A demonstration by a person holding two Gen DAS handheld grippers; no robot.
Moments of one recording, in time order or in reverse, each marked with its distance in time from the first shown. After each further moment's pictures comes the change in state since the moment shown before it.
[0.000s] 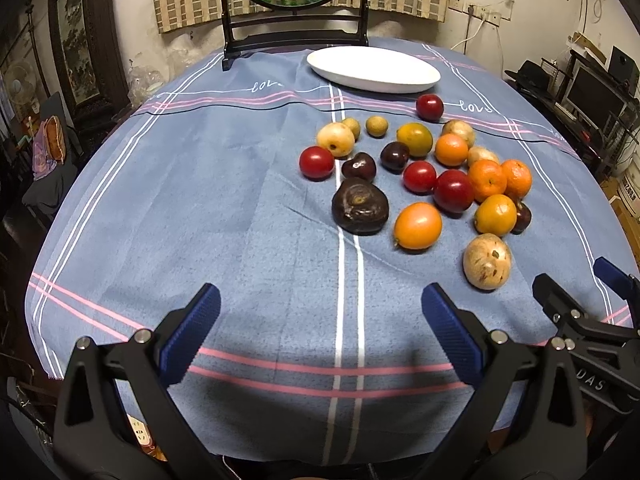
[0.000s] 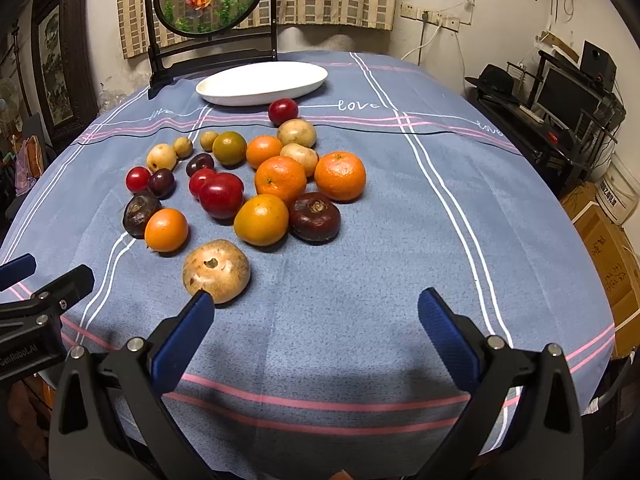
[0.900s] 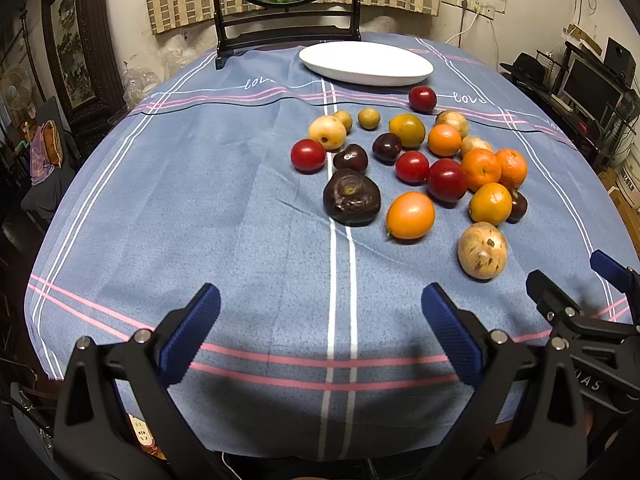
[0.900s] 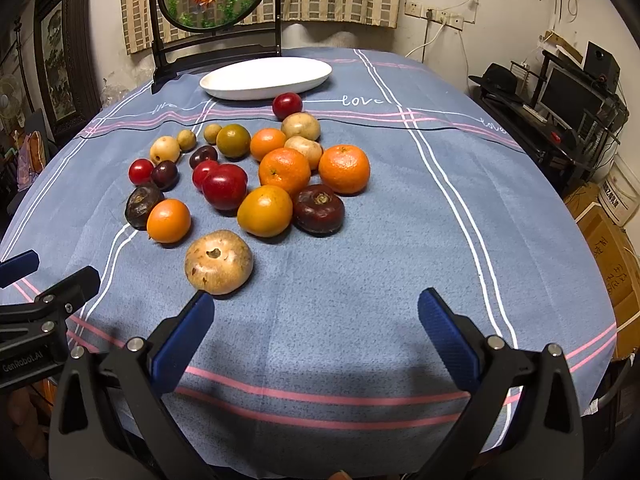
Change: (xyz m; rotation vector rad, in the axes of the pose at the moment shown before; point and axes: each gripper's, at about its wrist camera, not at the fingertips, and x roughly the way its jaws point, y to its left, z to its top) left arm 0.002 -0.005 -0.005 0.018 0.005 -0.004; right arm 0.000 0.001 -0.004 -0.011 0.010 0.004
